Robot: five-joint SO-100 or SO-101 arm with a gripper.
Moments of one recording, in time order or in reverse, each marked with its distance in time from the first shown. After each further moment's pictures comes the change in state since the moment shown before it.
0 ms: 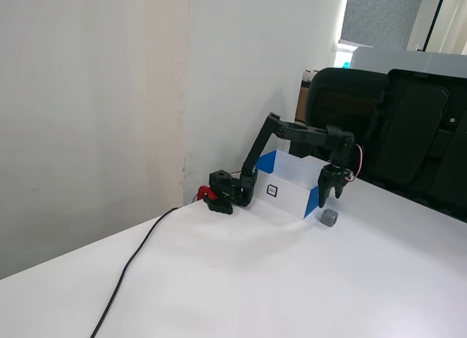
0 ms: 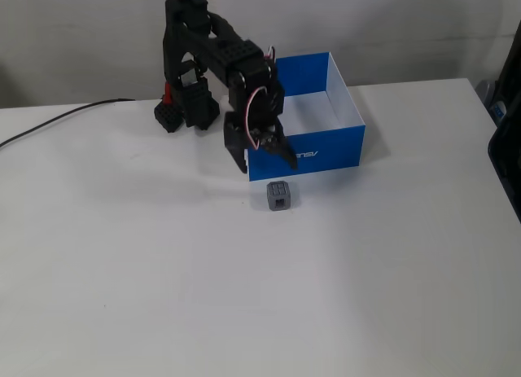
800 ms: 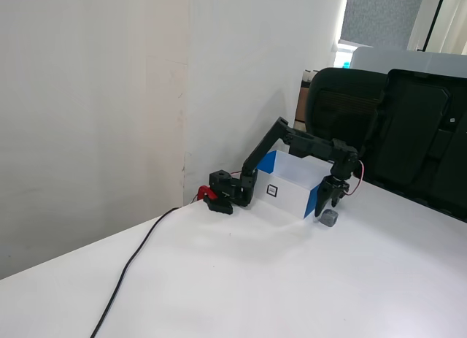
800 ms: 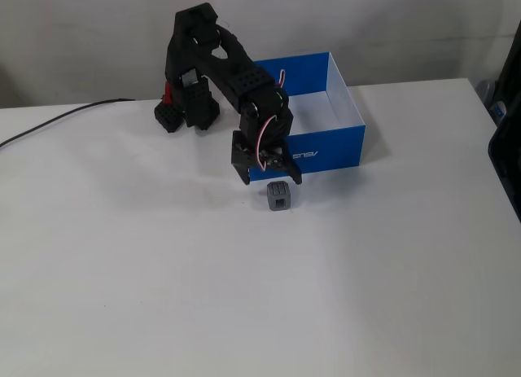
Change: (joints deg) arm 1.5 -9.7 -1.8 -1.4 0.0
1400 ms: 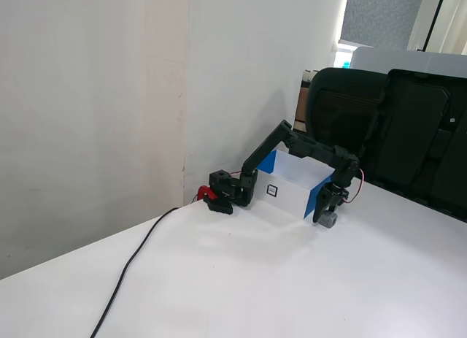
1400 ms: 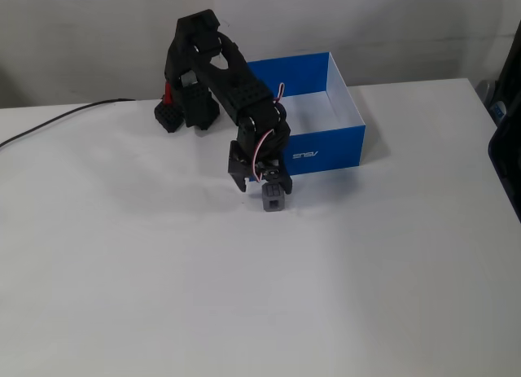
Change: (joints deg) arm -1.6 -3.8 -0.3 -1.4 0.0
